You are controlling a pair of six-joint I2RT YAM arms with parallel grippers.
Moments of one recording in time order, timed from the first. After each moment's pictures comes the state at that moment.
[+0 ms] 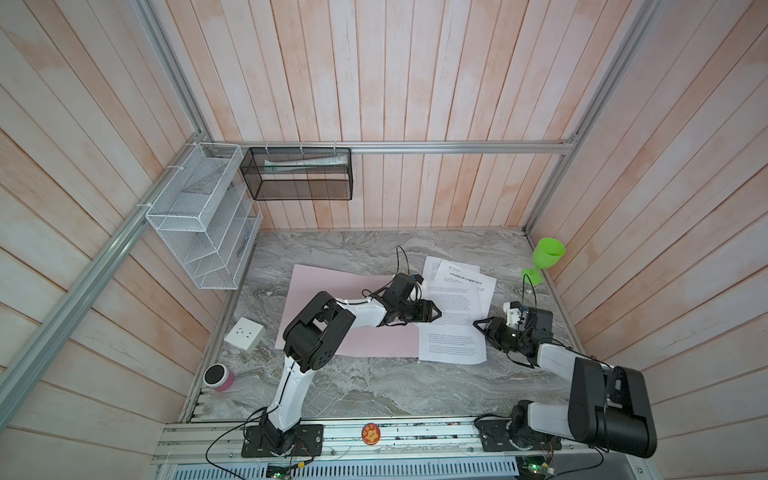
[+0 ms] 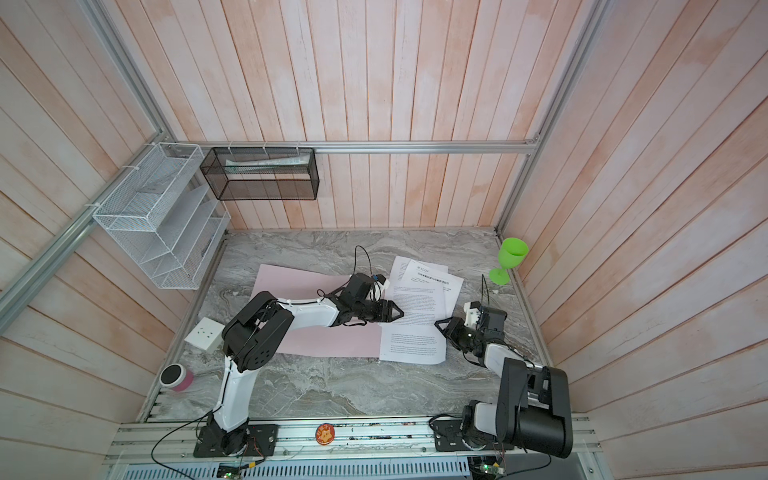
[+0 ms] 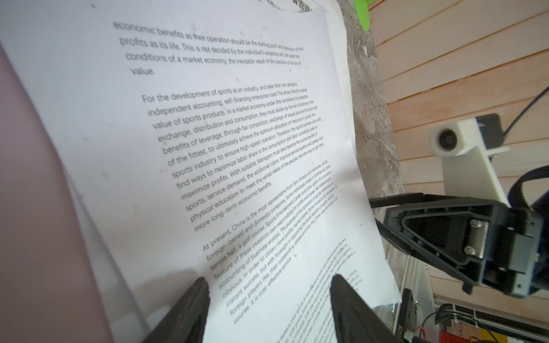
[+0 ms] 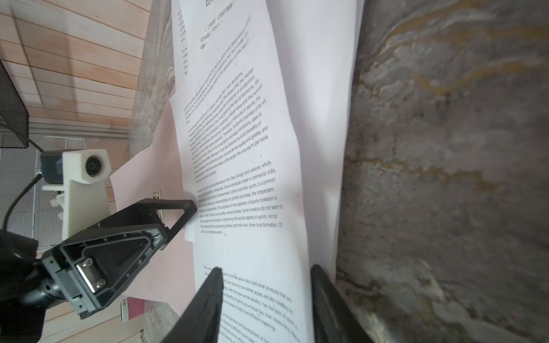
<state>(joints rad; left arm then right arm) -0.74 2.14 1.31 0.12 0.50 -0.63 -0.20 1.34 0.36 0.08 -0.72 0.57</state>
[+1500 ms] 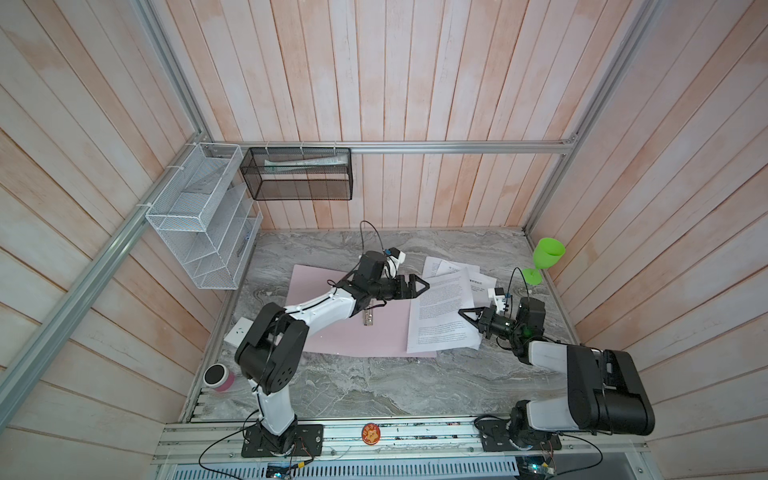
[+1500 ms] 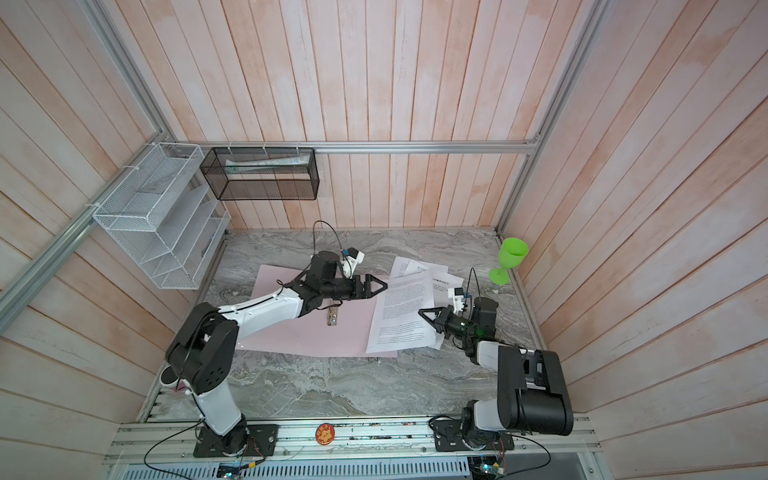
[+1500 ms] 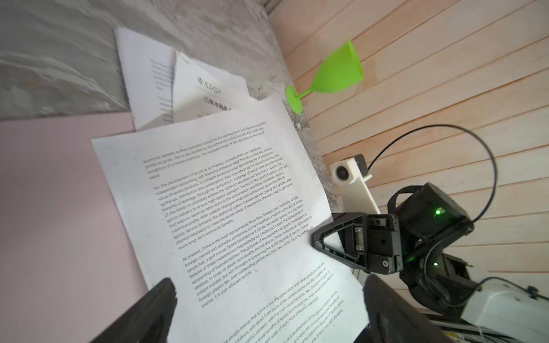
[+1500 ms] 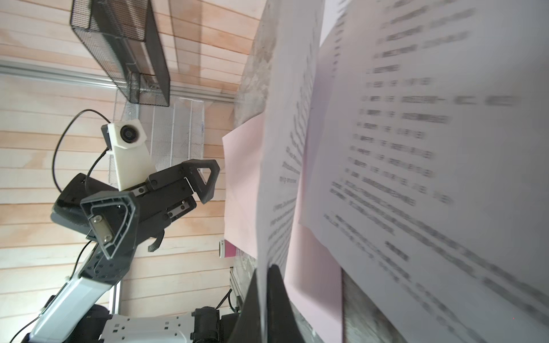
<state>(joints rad) -0.56 1.75 1.17 0.08 0.57 -0.64 -0.06 1.40 0.37 0.58 -1.06 1.00</state>
